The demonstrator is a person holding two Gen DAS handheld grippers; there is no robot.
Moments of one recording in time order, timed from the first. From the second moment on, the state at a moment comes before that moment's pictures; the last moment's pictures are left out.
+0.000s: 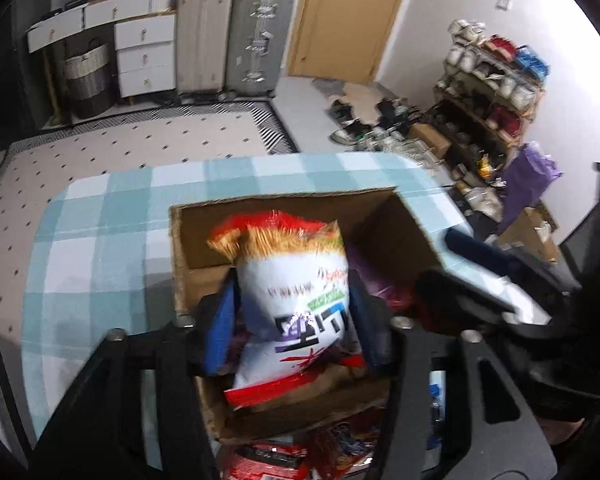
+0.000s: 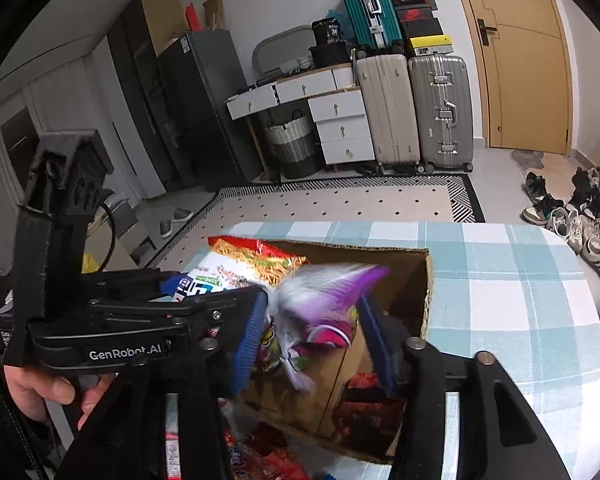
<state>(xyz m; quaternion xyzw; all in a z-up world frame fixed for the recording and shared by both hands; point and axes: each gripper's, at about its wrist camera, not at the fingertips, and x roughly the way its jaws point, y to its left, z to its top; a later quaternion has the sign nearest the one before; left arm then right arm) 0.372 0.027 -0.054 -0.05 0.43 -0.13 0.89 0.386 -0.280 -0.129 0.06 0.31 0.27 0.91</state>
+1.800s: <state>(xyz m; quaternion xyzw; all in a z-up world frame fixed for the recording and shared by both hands) 0.086 0.010 0.069 -0.01 0.30 -0.07 0.95 0.120 -0.343 -0.025 0.03 0.18 0.25 0.95</state>
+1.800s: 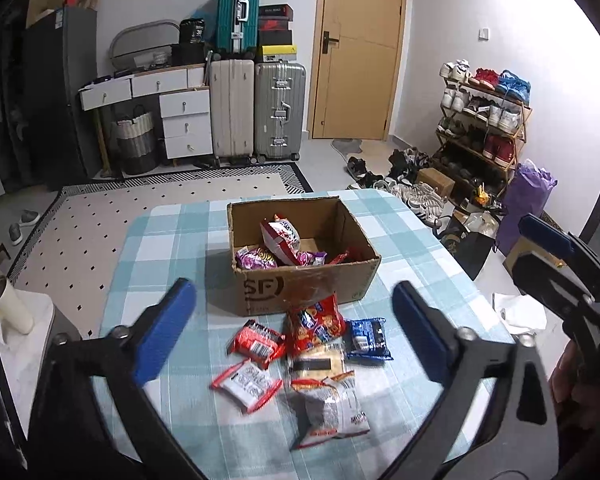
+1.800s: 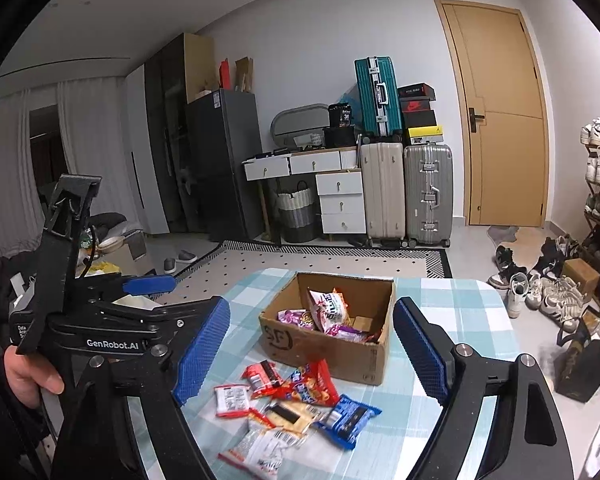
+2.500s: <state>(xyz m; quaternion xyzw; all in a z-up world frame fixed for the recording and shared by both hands) 0.046 0.006 -0.049 -0.04 0.37 -0.05 0.93 0.048 -0.360 -0.081 0.03 0.21 0.24 0.95</state>
